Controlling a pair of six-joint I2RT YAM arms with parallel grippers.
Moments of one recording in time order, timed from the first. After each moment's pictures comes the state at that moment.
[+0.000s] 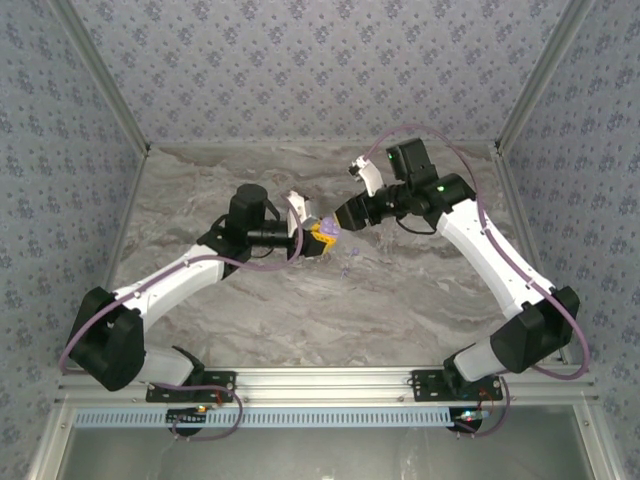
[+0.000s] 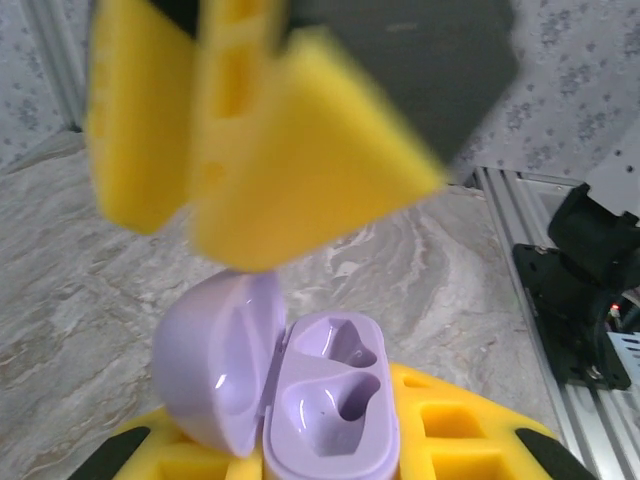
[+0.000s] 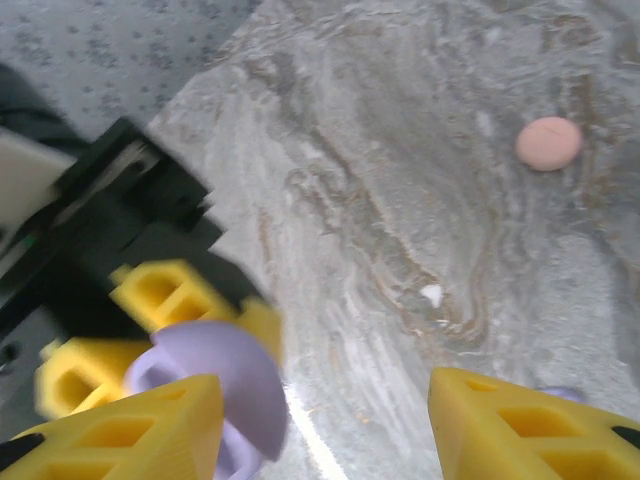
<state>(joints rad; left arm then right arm) -0.62 1.37 0.93 0.10 0.85 0.18 0.47 1.47 1.49 -0.84 -0.58 -0.03</state>
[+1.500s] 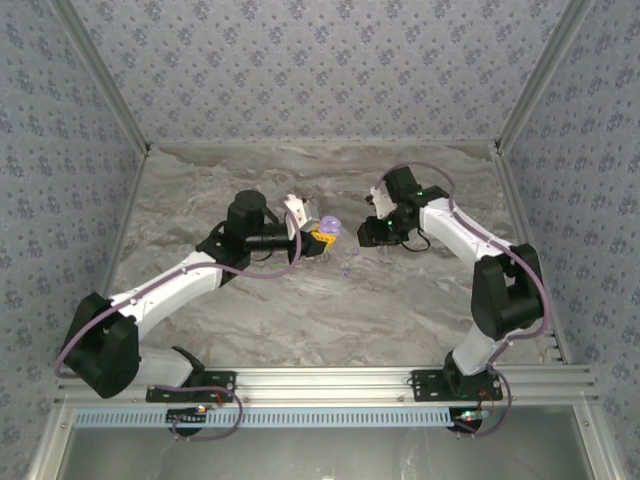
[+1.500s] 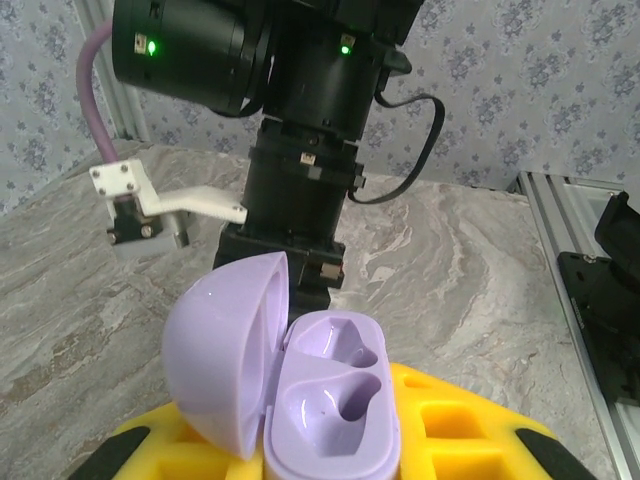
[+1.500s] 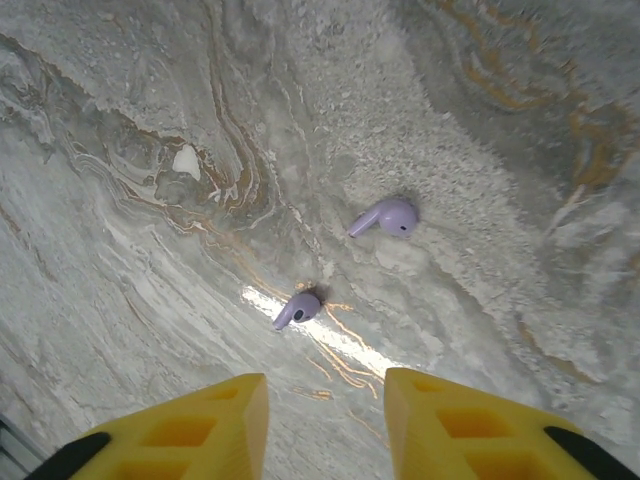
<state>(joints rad) -0.64 1.33 0.88 0.17 0.72 0.16 0.37 1.68 1.26 -0.79 -0.40 0.16</state>
